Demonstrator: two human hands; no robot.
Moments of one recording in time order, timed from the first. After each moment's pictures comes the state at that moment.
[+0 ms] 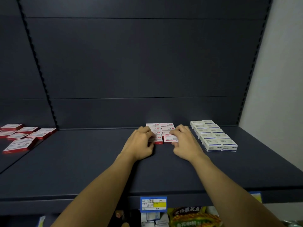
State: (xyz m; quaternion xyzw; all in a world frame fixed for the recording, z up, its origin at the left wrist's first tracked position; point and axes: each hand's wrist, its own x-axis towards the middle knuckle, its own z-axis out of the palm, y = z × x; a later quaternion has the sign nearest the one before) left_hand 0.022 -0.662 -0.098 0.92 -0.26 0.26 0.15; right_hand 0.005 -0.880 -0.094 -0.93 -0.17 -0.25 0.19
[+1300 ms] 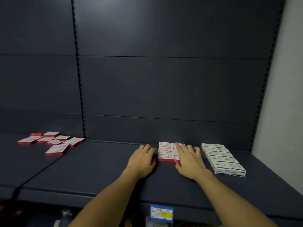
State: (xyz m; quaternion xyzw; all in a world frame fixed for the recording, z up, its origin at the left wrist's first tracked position) left_hand -0.016 -0.638 -0.087 0.96 -0.15 0.23 0.06; right_hand -0.013 -0.862 -0.068 -0.96 -0.16 -0.21 -0.04
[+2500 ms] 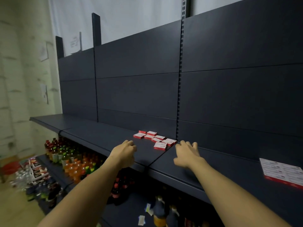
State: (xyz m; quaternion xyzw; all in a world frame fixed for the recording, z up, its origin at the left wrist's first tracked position) left_hand -0.267 -0.278 -0.023 0.97 0.14 0.15 -0.09; right_hand -0.134 -0.514 -0.006 -0.93 -0.35 -0.14 -0.01
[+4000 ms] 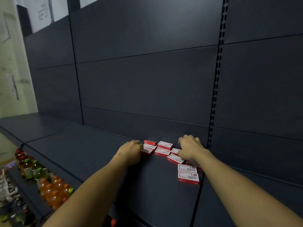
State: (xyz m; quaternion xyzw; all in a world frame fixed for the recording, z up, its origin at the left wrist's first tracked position) left_hand -0.025 -0.036 -0.049 0.99 0.11 0.10 -0.06; right_hand 0.089 -0.270 -0.018 -0.94 -0.34 -0.11 0.03
